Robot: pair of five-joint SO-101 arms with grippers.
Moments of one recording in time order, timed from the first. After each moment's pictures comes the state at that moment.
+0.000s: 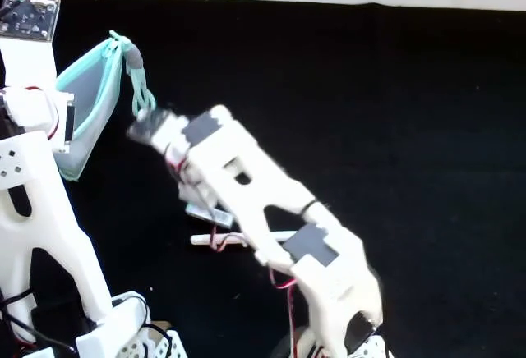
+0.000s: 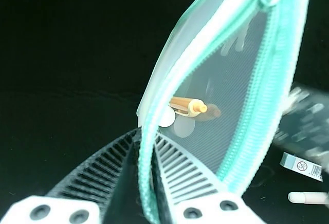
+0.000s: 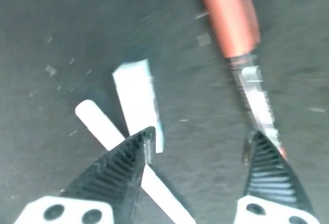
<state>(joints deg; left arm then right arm) -27.1 -17.6 -7.0 92.5 -16.7 -48.6 27.1 -15.3 82.9 19.1</state>
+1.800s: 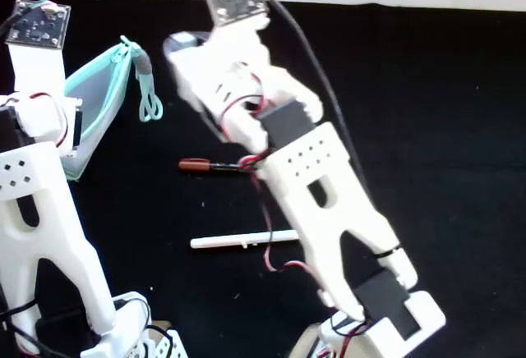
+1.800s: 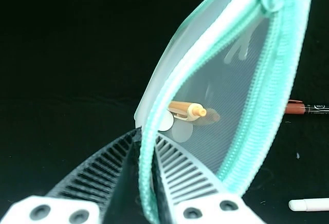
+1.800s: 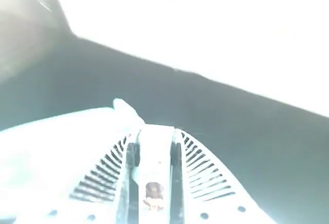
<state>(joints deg) -26.9 -18.4 -0.9 88.9 -16.7 -41.5 -4.4 -13.9 41.5 -8.7</state>
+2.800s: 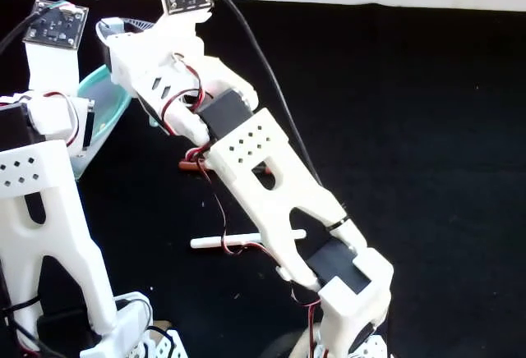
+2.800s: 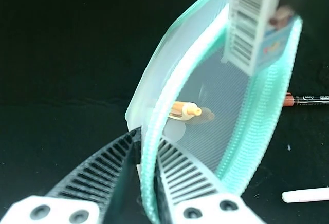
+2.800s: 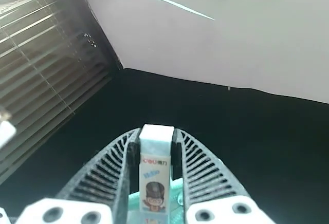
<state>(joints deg) -24.0 -18.4 -0.8 90.2 -16.8 -47.4 14.0 -31.7 37.1 -21.8</state>
